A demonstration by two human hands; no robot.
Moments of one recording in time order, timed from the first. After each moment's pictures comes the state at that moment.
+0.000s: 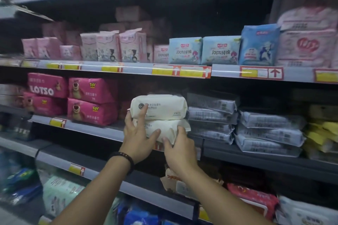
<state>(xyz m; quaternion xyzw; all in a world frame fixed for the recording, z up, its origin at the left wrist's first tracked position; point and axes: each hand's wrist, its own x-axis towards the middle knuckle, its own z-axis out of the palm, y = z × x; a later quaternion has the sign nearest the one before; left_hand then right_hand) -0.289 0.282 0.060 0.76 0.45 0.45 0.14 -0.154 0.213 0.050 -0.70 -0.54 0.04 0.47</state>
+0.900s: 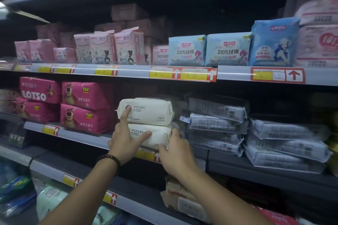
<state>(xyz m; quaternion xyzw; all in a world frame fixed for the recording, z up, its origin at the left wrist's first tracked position) -0.301 0.355 0.058 0.71 0.46 0.50 0.18 -0.140 0.256 0.067 -0.71 -0.60 0.03 0.37</state>
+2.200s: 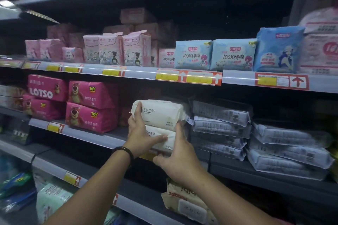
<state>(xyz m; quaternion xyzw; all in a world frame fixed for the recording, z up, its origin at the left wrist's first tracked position) -0.275 0.354 0.069 0.73 0.42 0.49 0.23 -0.137 0.241 0.063 -0.58 -0.65 0.16 0.47</state>
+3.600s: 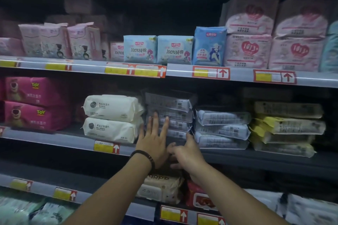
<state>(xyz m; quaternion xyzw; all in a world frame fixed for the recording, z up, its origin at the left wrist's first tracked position) -0.114 0.270 0.038 0.88 0.42 0.19 -0.12 -0.023 0.160 0.059 -0.68 -0.38 0.31 0.55</state>
